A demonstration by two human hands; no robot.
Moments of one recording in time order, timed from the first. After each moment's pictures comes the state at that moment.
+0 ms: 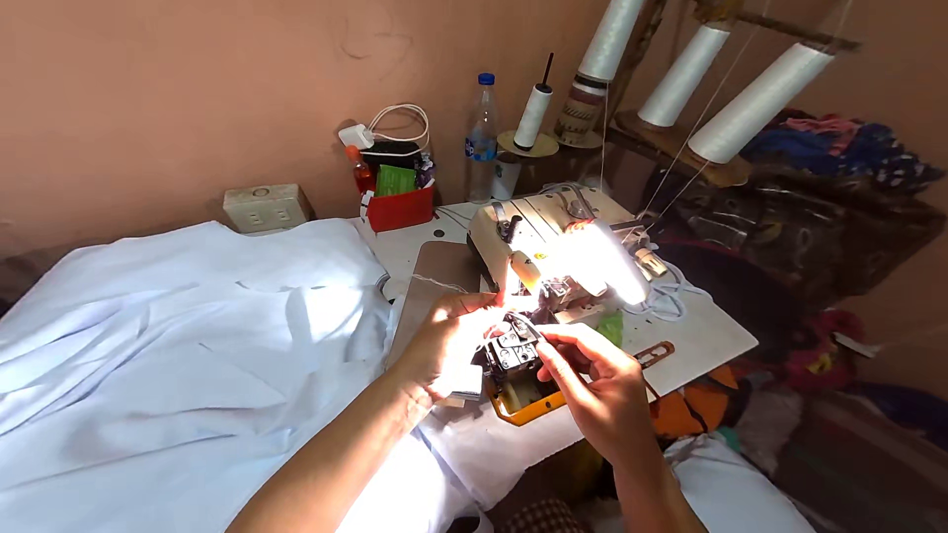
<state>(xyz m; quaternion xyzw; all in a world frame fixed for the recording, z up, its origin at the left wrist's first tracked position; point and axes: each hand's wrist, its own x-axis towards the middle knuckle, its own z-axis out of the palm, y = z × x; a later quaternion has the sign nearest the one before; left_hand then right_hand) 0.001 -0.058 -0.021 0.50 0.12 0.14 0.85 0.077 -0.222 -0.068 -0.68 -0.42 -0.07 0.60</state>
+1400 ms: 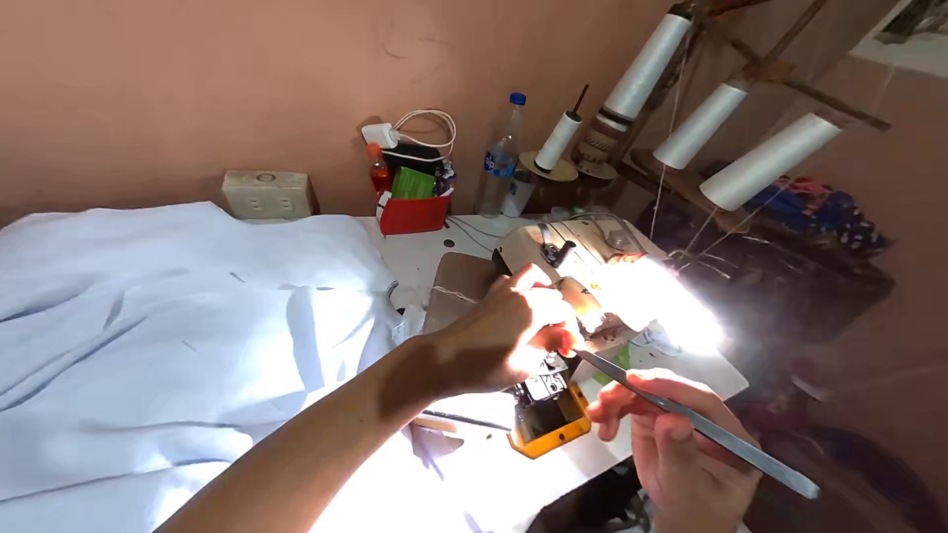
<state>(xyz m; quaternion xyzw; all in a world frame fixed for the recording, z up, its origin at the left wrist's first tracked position) 0.020 -0.008 -0.004 0.88 -0.24 0.22 0.35 0.075 -0.222 -0.045 -0.51 -0.52 -0.02 0.69</state>
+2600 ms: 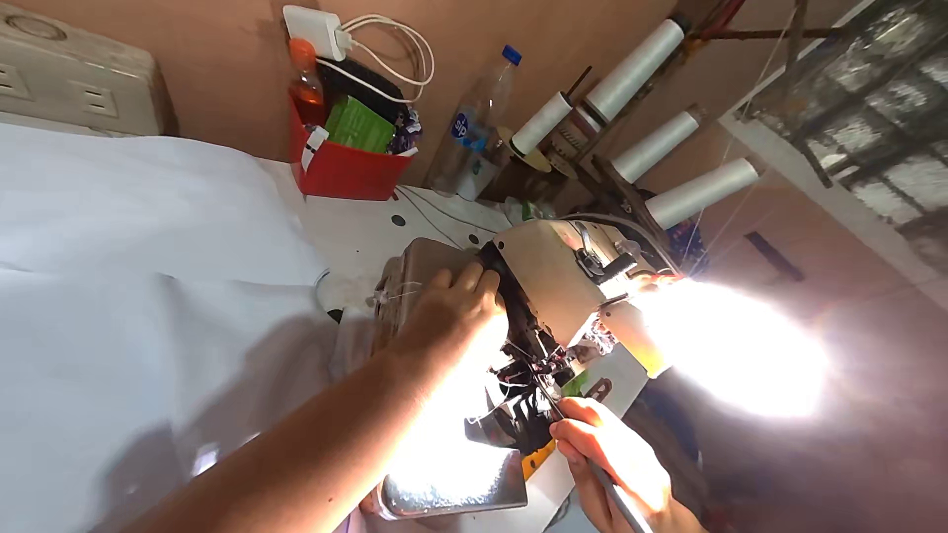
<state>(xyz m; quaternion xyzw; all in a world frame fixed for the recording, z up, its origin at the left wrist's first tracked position) 0.044 0.018 -0.060 0.97 -0.05 0.19 0.11 0.091 -0.211 -0.071 -0.71 -0.63 -0.21 0.21</state>
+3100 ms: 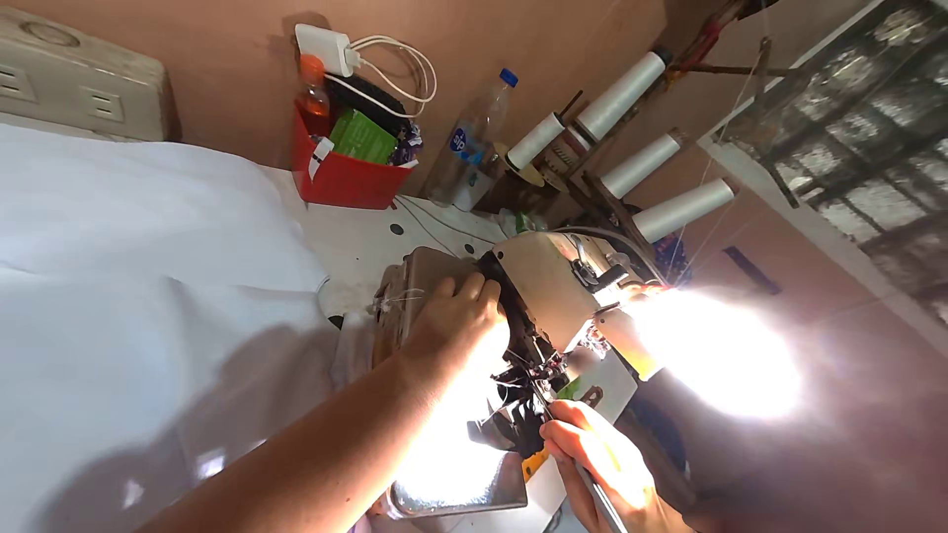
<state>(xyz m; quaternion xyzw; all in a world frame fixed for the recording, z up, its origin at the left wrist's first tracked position) 0.040 0.018 -0.042 0.99 -0.05 0.07 0.13 0.088 -0.209 -0.069 -0.72 -0.64 -0.21 0.17</state>
